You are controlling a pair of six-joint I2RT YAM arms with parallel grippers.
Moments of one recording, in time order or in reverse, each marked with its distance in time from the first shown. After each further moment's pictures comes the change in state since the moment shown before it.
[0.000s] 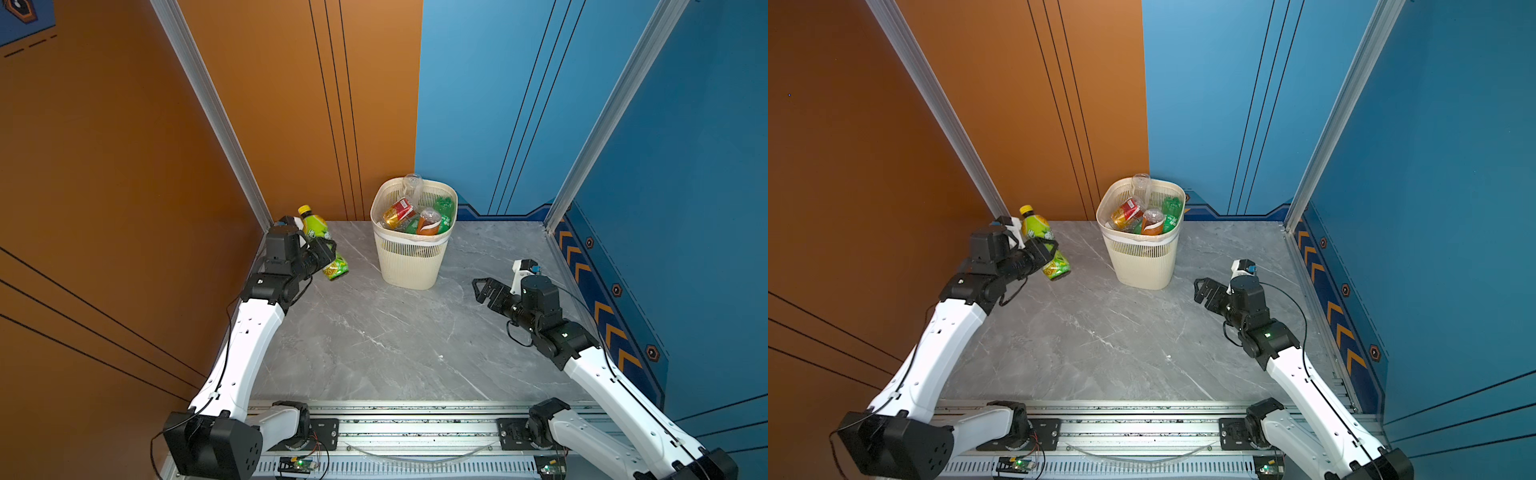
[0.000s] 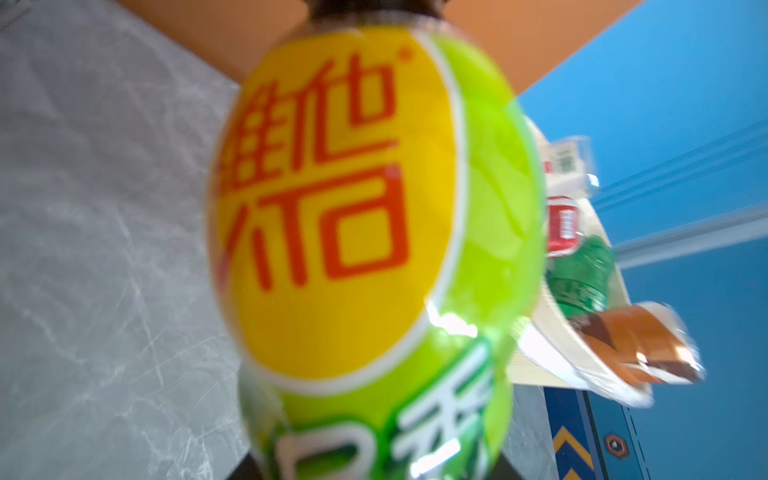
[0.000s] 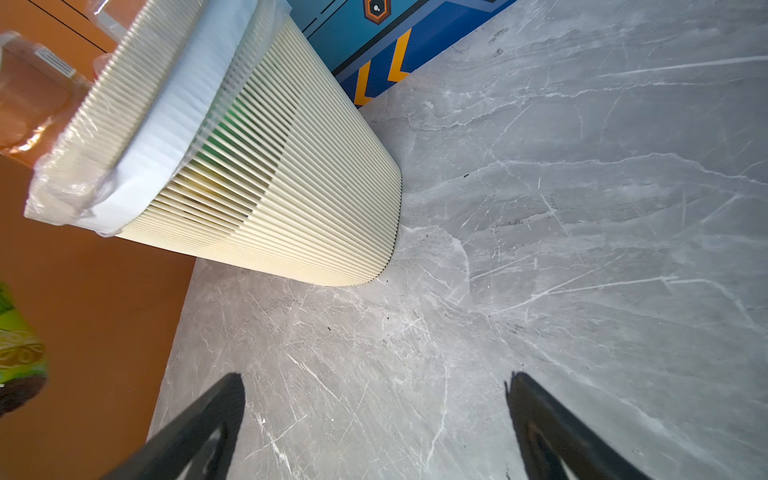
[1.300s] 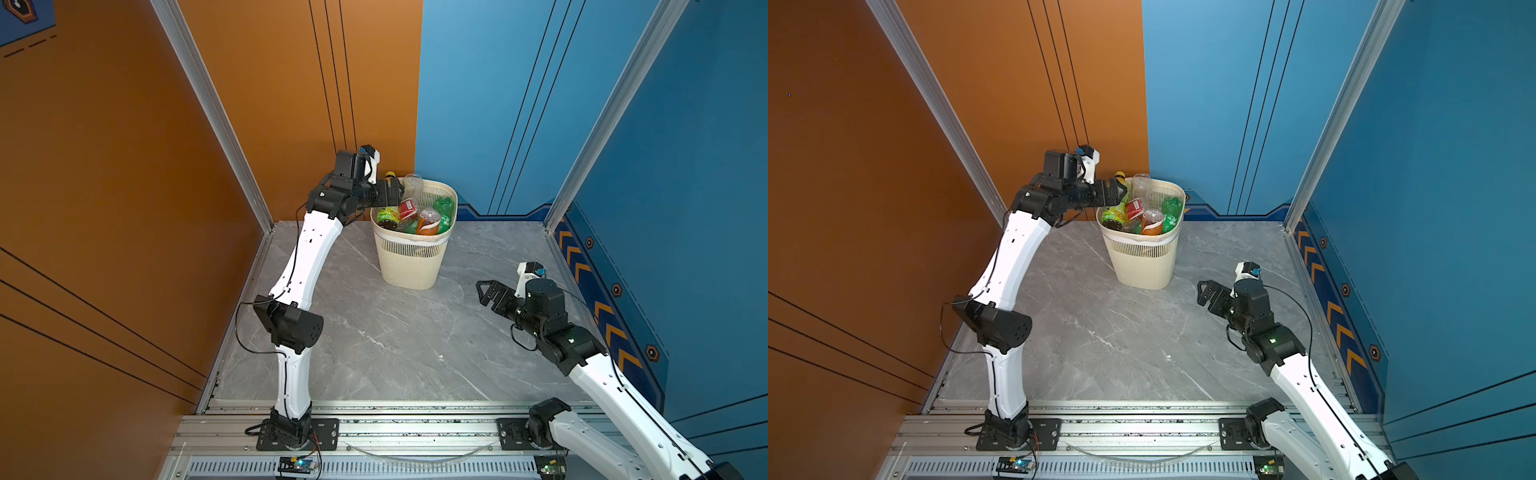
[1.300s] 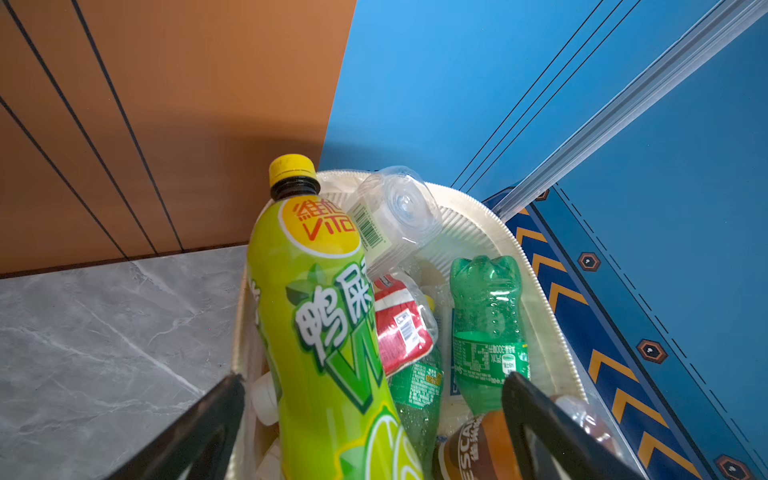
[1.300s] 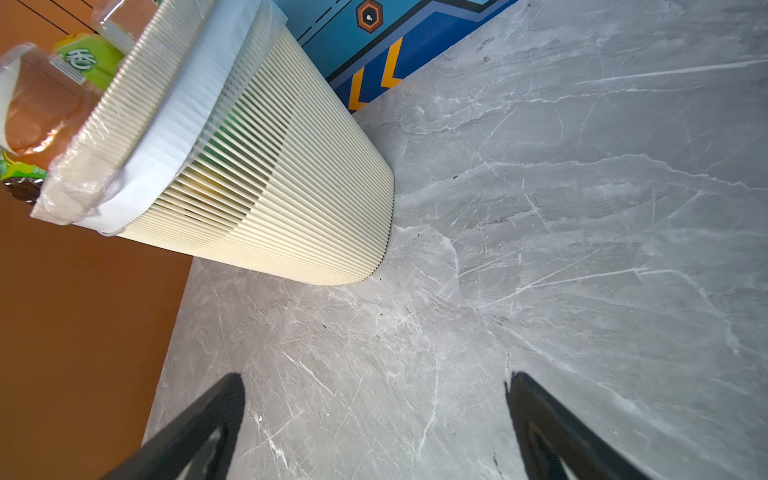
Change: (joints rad) left arm -0.231 0.818 1.183 -0.385 0.000 0.331; right arm 0.000 -0.051 0.000 -0.054 0.023 -0.001
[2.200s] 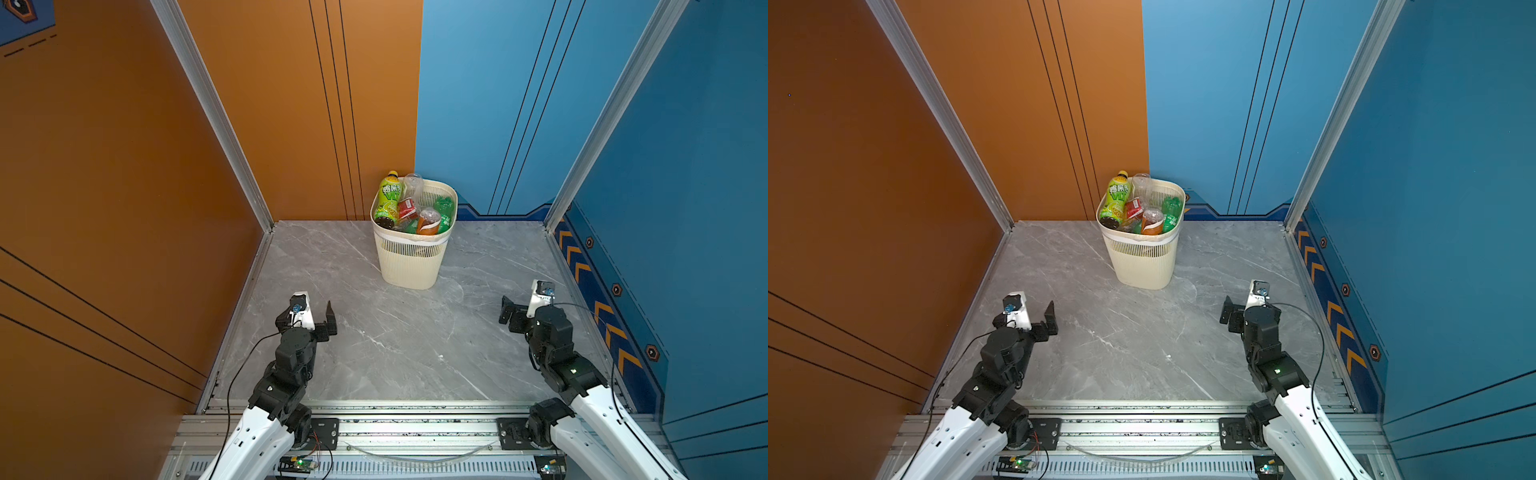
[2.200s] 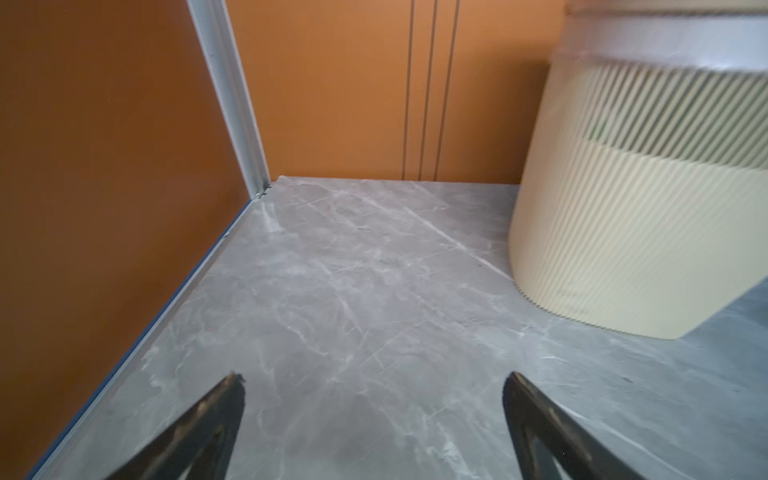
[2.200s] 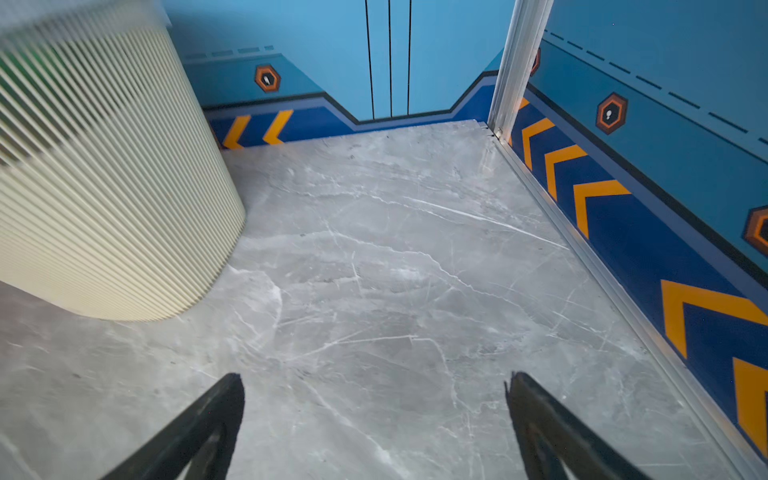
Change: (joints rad) left arm 0.001 -1.586 -2.208 0.858 -0.674 0.200; right arm -0.051 -0.187 -0.325 0.220 0.384 -0.525
